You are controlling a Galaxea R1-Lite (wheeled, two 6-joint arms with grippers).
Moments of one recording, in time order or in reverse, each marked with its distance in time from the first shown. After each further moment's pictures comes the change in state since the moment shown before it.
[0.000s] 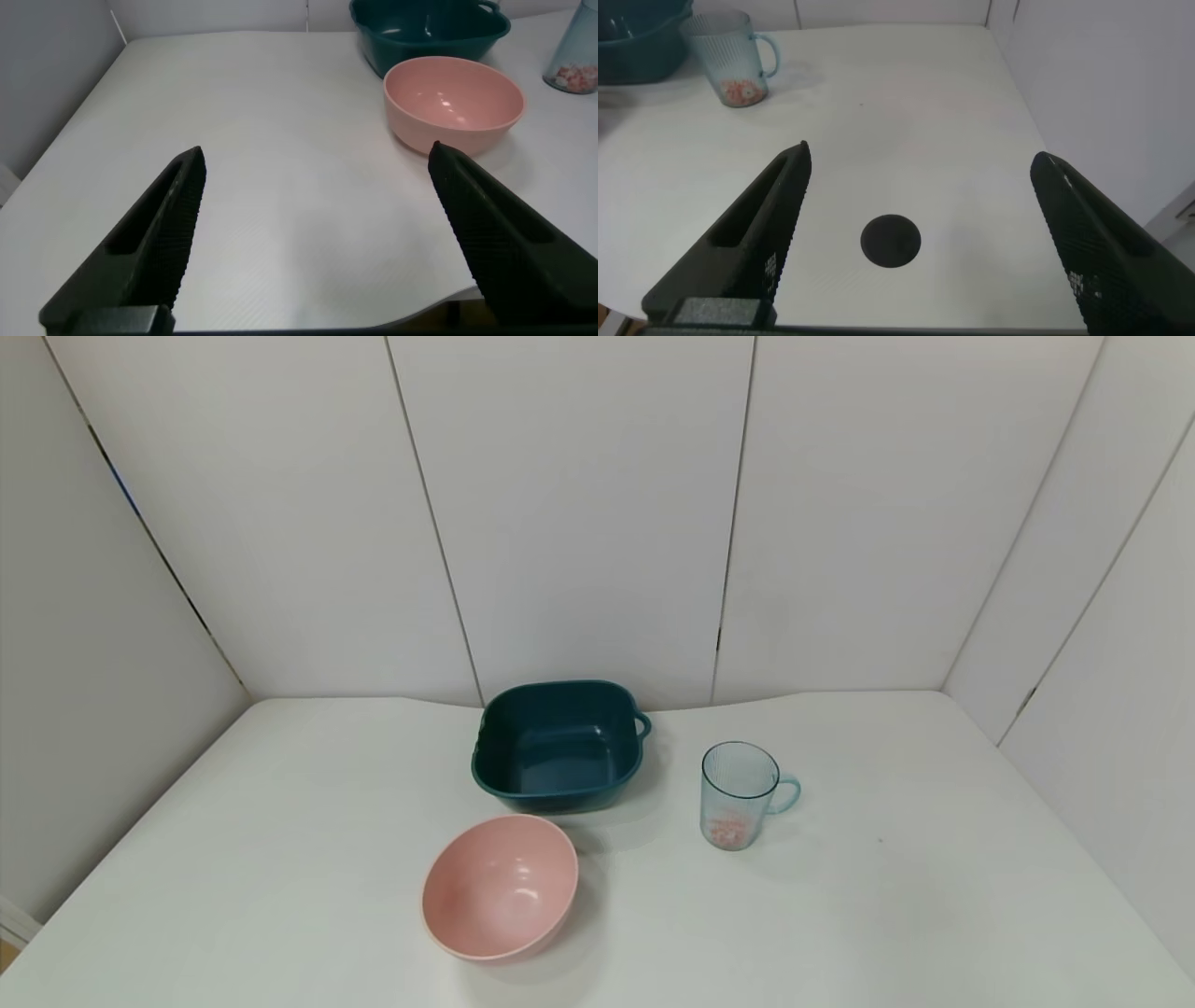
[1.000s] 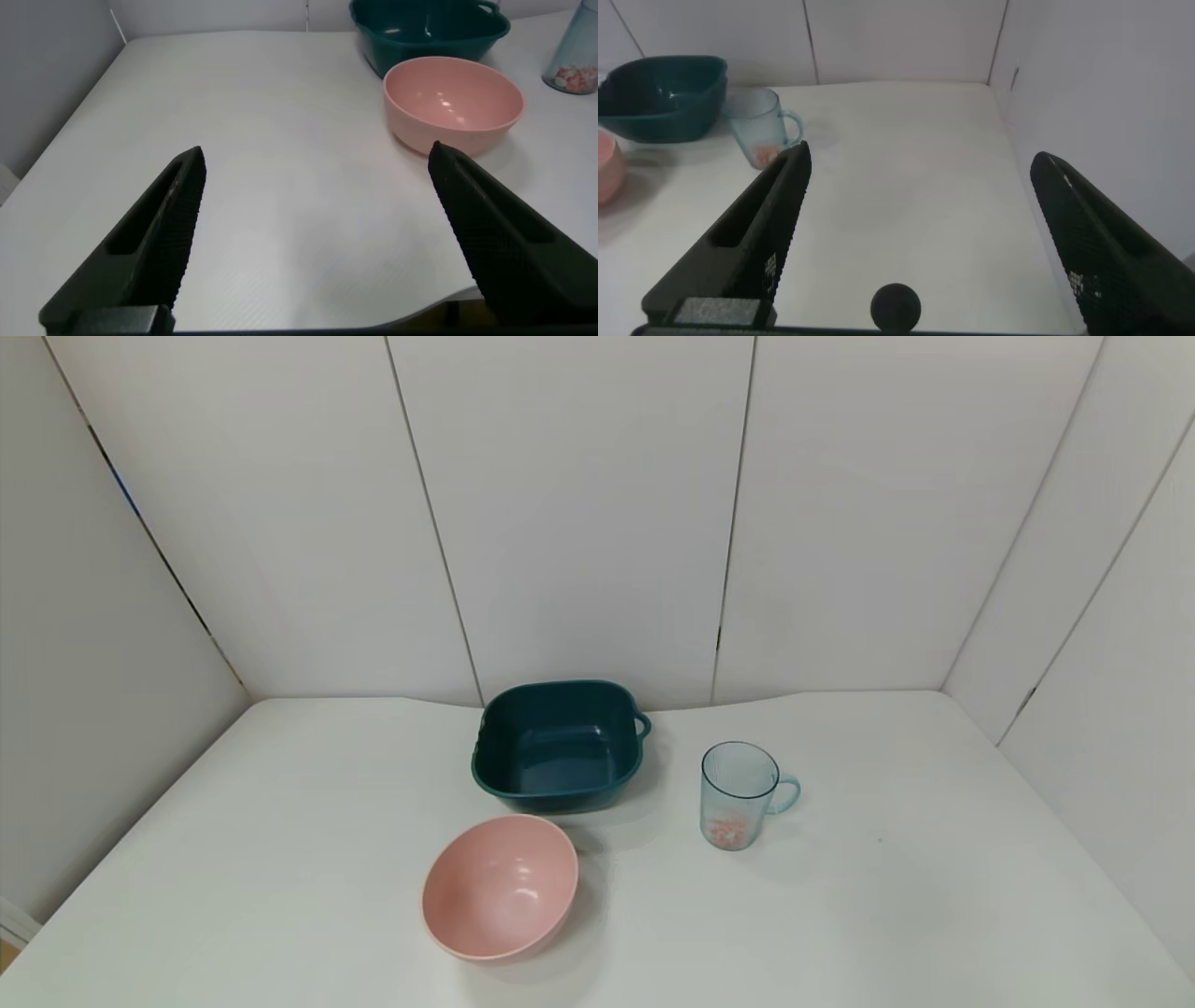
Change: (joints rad) left arm 0.000 0.000 0.000 0.000 0.000 -0.003; right arm 0.028 0.345 -0.347 -0.009 0.014 -0.007
